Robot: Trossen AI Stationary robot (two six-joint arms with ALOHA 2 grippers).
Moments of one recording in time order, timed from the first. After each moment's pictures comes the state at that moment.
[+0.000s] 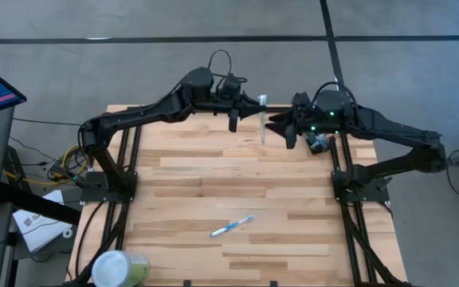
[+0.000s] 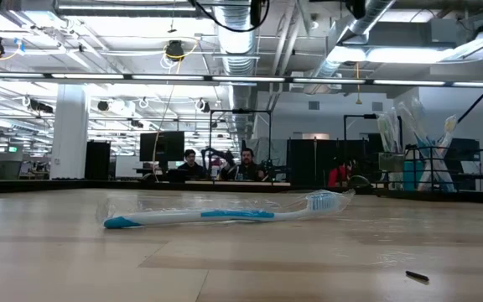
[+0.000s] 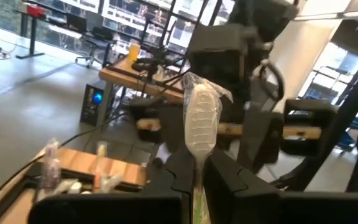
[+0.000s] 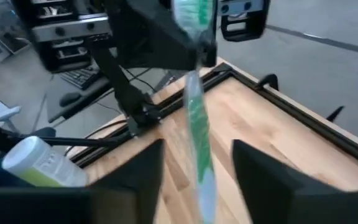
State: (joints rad) left arm 0.34 1.72 1.64 0.10 0.42 -0.32; right arm -0.21 1.12 1.28 -0.51 0.04 0.43
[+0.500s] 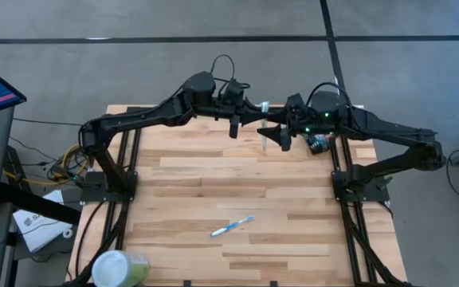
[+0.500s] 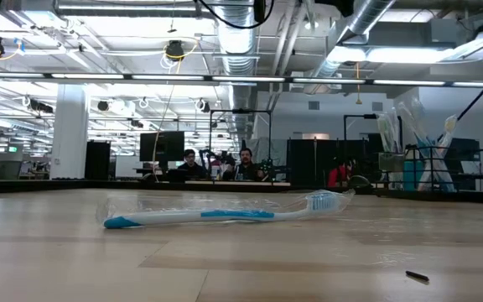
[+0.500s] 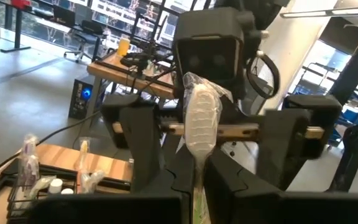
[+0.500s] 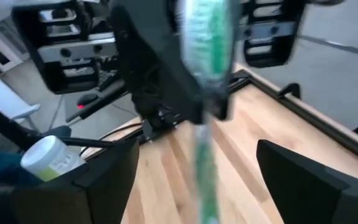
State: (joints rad) left arm 0.30 1.72 1.64 0.09 0.42 -0.33; right arm -0.18 1.16 1.28 -0.42 0.00 0.42
